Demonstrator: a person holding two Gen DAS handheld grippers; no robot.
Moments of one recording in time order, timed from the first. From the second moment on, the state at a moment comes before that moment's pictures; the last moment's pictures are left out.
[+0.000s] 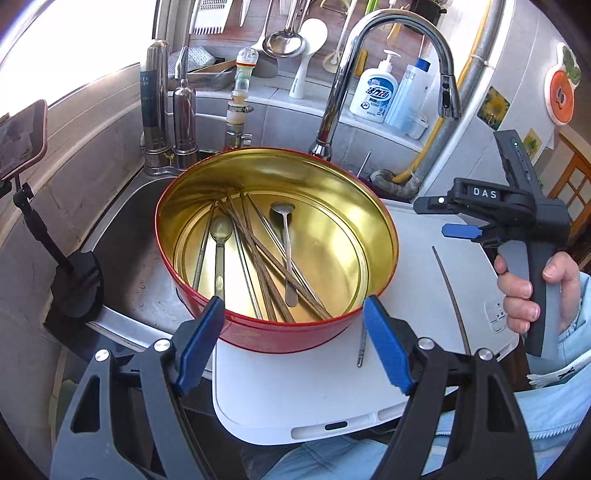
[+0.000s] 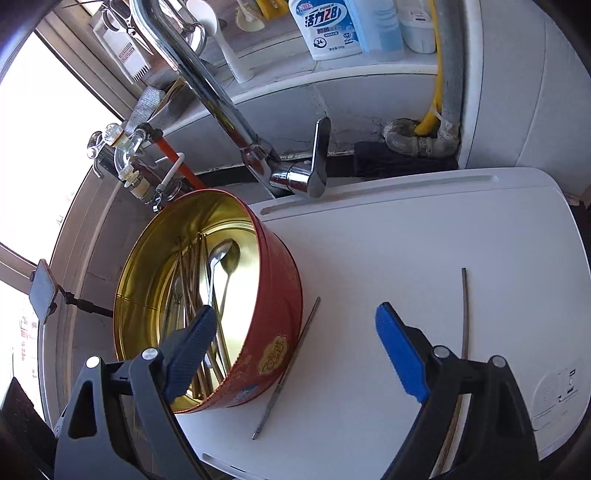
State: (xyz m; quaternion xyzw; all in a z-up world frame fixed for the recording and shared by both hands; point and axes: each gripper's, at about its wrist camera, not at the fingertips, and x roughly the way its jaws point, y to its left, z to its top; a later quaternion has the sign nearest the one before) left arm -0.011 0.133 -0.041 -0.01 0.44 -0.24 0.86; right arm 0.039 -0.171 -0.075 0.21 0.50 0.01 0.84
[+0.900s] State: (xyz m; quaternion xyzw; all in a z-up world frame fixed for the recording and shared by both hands) left arm -0.070 0.000 -0.126 0.25 0.41 -0.22 0.85; right arm 0.068 -0.177 -0.151 0.25 0.53 0.01 0.81
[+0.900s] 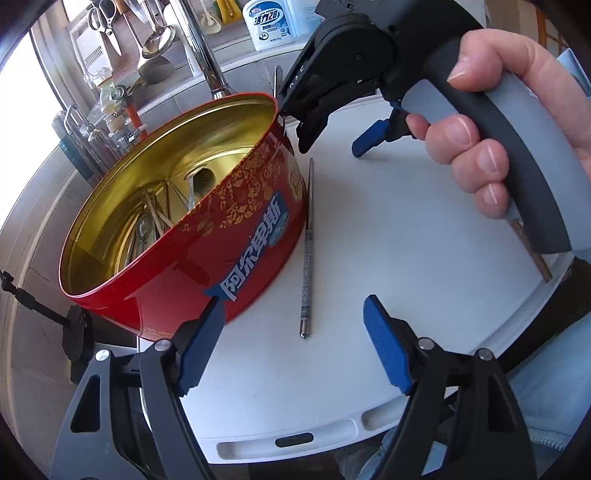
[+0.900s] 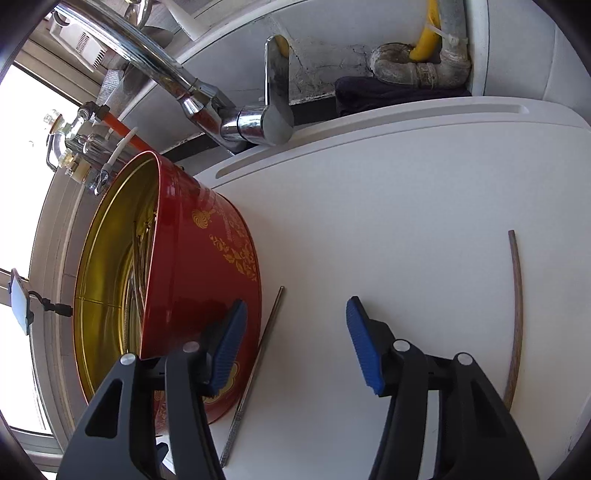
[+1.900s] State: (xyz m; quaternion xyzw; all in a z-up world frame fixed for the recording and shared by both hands) left arm -0.030 -0.053 -0.142 0.17 0.48 -0.32 0.79; right arm 0.020 -0.214 -0.133 0.14 0.52 0.03 0.84
